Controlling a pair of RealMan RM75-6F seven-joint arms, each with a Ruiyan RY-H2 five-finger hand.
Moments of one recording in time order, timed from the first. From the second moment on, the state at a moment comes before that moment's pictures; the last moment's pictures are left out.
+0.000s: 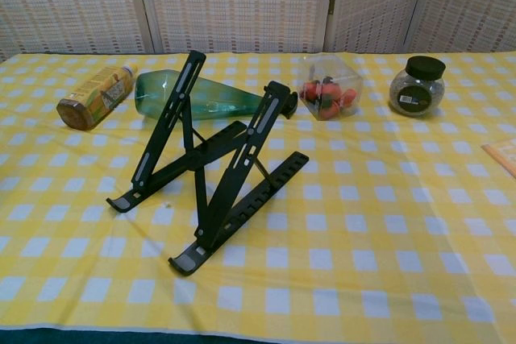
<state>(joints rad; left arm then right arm) -0.09 -1.17 -0.04 -1.69 1.53 1.51 0.11 0.10 -1.12 0.02 -1.61 -1.61 1.48 0.15</state>
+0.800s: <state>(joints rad) -0.09 -1.16 -0.03 -1.70 1.55 1.51 0.10 0.14 -1.12 -0.02 -1.62 -1.66 1.41 0.25</state>
